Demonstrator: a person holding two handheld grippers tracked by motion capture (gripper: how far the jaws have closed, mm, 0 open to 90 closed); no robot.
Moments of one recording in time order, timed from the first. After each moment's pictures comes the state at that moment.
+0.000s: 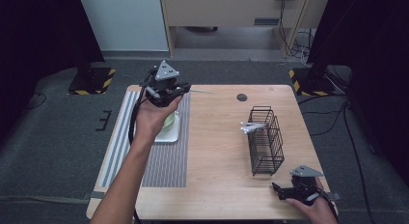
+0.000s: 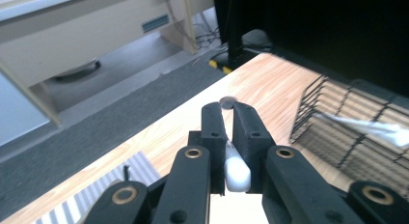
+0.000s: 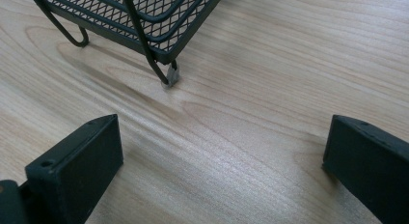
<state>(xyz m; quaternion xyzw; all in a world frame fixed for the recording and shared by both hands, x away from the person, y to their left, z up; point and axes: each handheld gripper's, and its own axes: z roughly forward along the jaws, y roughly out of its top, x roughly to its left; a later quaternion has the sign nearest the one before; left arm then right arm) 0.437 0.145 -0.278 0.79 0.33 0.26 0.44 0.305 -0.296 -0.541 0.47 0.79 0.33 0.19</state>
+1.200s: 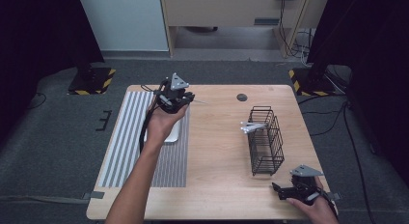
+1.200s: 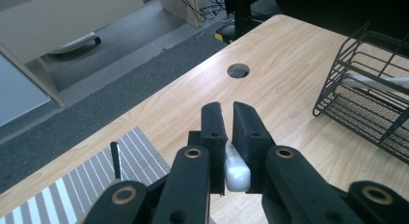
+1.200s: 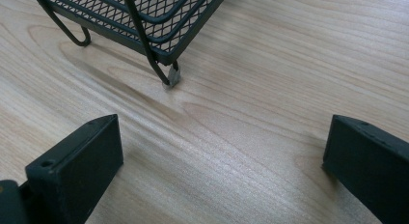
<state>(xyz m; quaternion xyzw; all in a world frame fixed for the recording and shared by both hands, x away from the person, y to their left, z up) 0.465 0.130 -0.335 0.81 0.34 0.25 0.40 0.306 -0.296 -0.541 0.47 0.80 0.33 0.19</state>
